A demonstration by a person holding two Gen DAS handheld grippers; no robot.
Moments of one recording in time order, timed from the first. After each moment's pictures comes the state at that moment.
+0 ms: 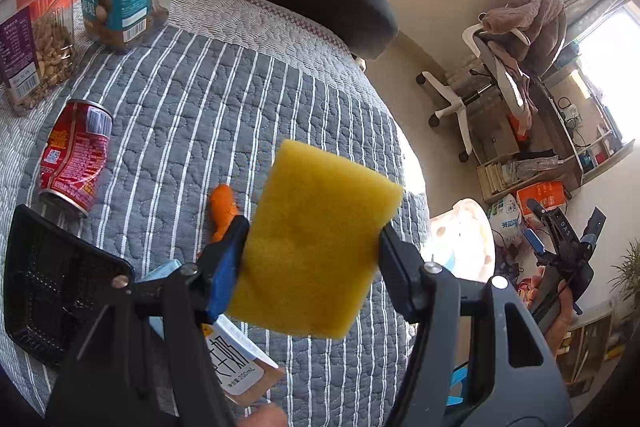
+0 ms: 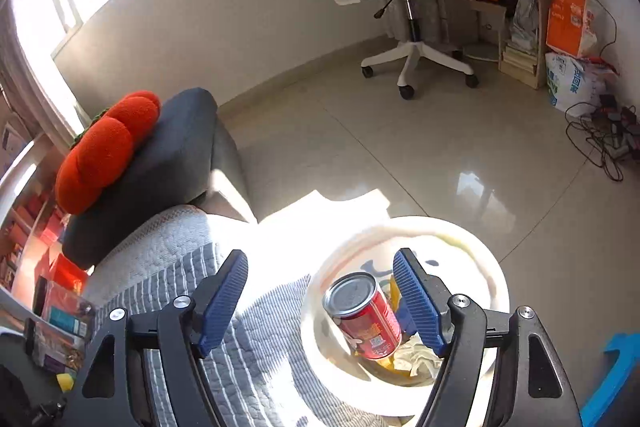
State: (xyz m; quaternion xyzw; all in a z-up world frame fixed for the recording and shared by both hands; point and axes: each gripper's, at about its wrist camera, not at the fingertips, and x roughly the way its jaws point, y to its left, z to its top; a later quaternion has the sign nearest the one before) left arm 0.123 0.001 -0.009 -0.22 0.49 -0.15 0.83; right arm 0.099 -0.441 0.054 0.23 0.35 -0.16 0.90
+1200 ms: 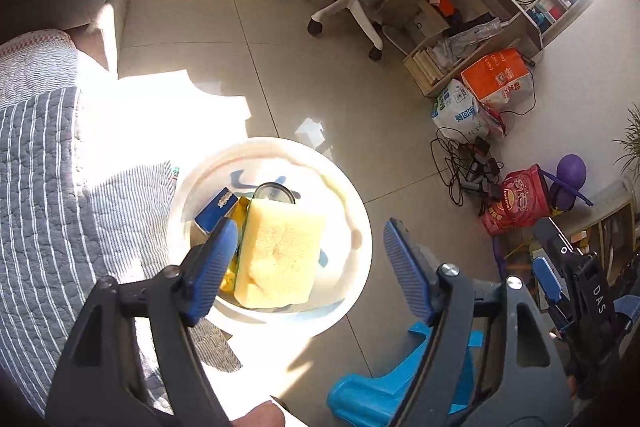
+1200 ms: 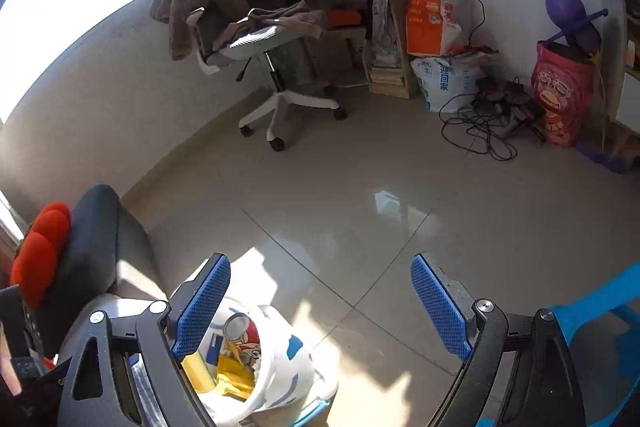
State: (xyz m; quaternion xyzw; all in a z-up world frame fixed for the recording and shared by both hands) left arm 0.141 -0.349 0.014 -0.06 0.53 -0.31 0.79; right arm -0.046 -0.596 0.087 0.27 0.28 -0.34 0.85
